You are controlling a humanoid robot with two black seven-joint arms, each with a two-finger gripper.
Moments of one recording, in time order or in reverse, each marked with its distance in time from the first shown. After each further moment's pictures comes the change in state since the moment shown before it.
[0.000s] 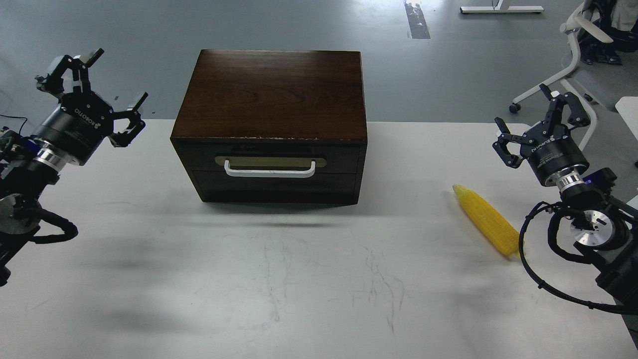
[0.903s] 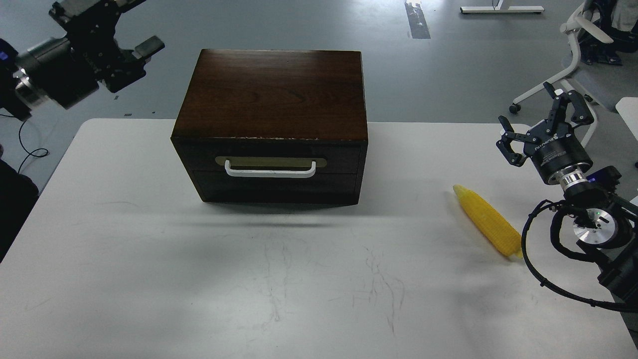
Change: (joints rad) left arm -0.257 0.162 0.009 -0.208 0.646 -0.001 -0.047; right arm 0.008 -0.003 -0.001 -0.020 -0.007 0.000 0.000
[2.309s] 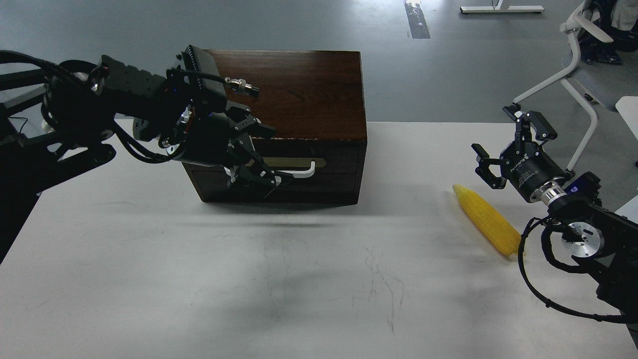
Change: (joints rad) left arm -0.472 -0.150 0.553 -0.321 1.326 0.001 -0.009; right arm 0.016 0.013 -0.158 -0.010 -0.103 0.000 0.000
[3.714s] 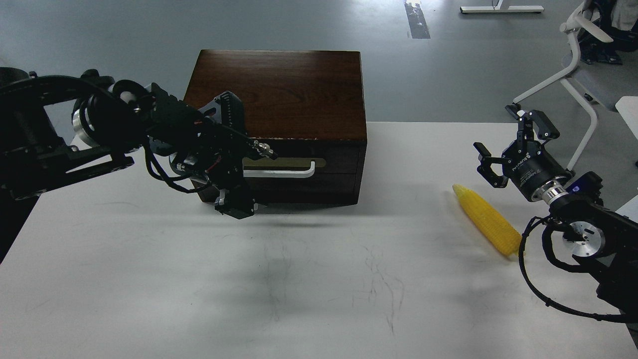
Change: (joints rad) left arm -0.132 -0.098 0.272 0.117 0.198 0.000 0.000; right arm -0.003 0.001 0.011 -0.007 0.000 0.000 0.000
